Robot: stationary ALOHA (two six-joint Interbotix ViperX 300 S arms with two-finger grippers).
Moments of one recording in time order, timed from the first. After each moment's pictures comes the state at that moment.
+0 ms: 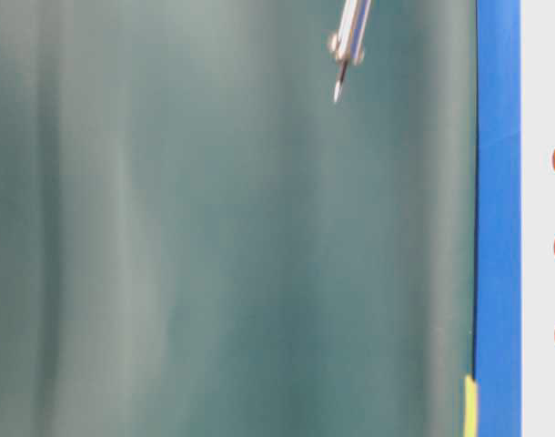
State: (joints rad) left arm -0.30 -0.47 0.96 0.00 0.02 -0.53; right arm 0.26 -0.69 1.09 0.10 0.15 0.20
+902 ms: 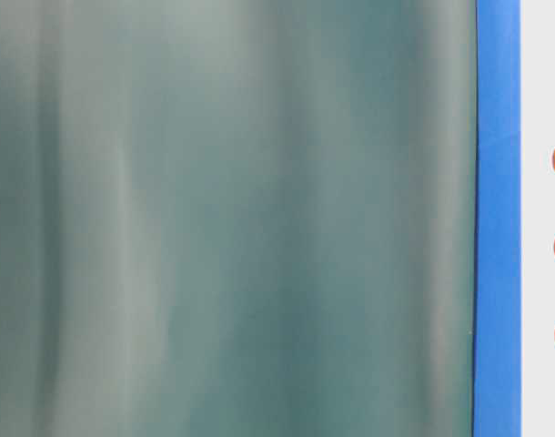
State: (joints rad) left arm -0.52 0.07 0.92 0.00 -0.33 -0.53; right arm 0.46 0.04 0.95 0.10 -0.20 0.28
